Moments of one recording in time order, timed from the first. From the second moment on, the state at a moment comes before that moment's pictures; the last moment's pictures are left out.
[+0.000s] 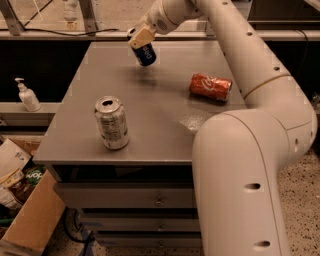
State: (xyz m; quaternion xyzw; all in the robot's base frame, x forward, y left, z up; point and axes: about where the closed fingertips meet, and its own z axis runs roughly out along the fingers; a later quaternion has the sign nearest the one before) arm 0.821 0.050 0.943 -0.58 0.67 0.13 0.45
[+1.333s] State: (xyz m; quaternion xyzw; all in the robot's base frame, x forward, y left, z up) arm 0.770 0.041 0.883 -0.82 0.54 0.02 0.22
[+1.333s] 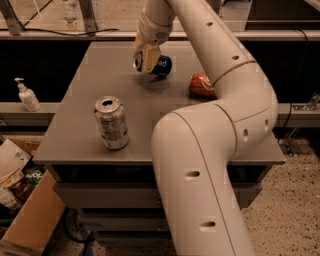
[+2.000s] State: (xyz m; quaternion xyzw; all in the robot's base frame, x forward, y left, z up) arm 0.751 0.056 0.867 -0.81 0.52 0.12 0.24
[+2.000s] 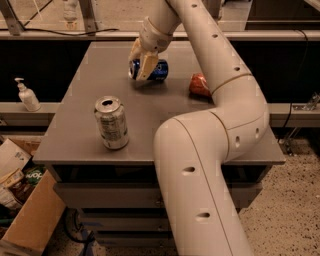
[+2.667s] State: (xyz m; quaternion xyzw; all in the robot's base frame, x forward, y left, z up) arm 0.743 0.060 0.873 -0.79 0.53 0.17 0.27
